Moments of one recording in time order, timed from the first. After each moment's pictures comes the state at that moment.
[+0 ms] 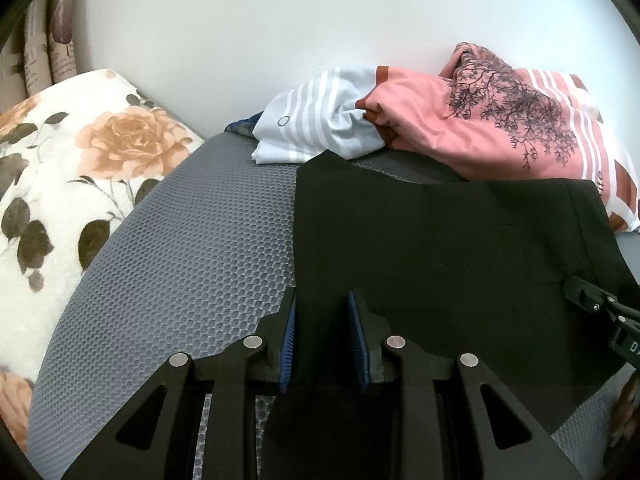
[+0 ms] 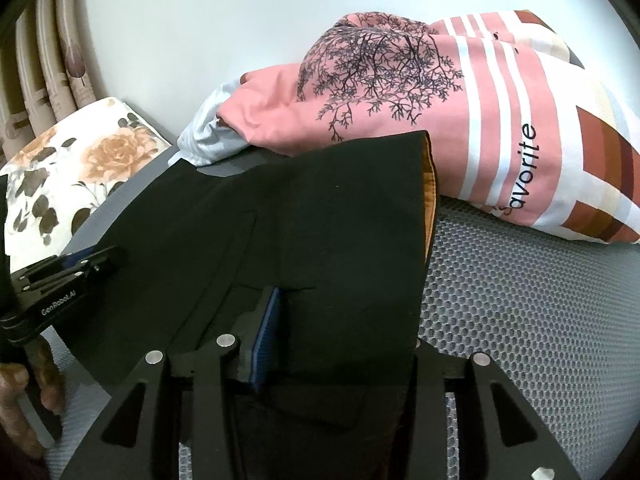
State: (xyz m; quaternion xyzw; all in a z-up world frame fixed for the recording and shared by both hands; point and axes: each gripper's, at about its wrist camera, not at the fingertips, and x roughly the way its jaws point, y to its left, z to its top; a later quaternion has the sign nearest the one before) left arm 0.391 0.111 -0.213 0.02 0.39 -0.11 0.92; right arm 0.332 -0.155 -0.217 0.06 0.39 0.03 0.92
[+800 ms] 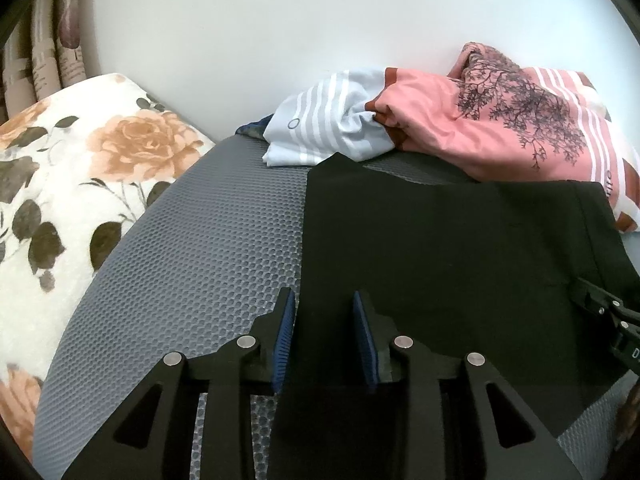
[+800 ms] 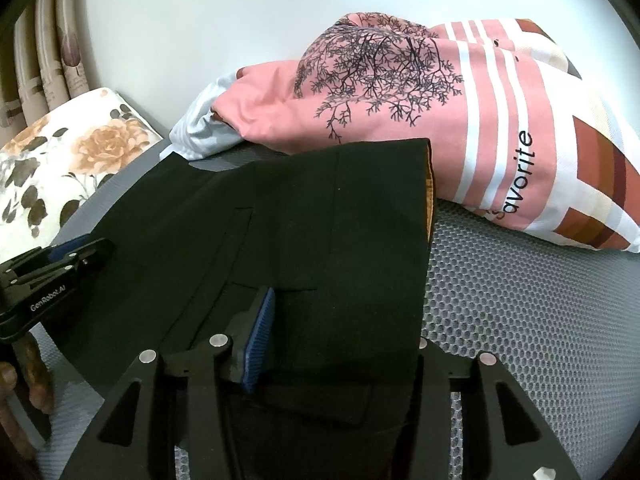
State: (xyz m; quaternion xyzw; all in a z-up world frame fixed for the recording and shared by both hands) left arm 0.390 0.112 -0.211 0.03 0.38 -0.09 0.92; right arm 0.335 -0.151 -0.217 0.04 0.39 0.02 0.92
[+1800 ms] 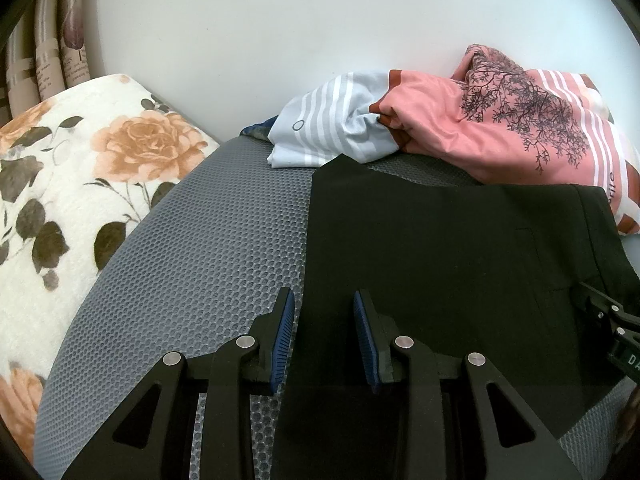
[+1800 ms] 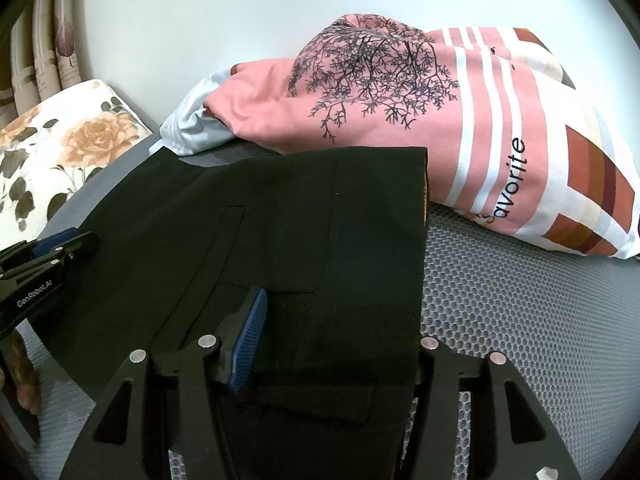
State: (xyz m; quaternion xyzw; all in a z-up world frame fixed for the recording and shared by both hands) left arm 0.389 0.113 -0.211 0.03 0.38 -0.08 0.92; right arm 0.336 -0.148 -0.217 0.02 0.40 -0.01 0.92
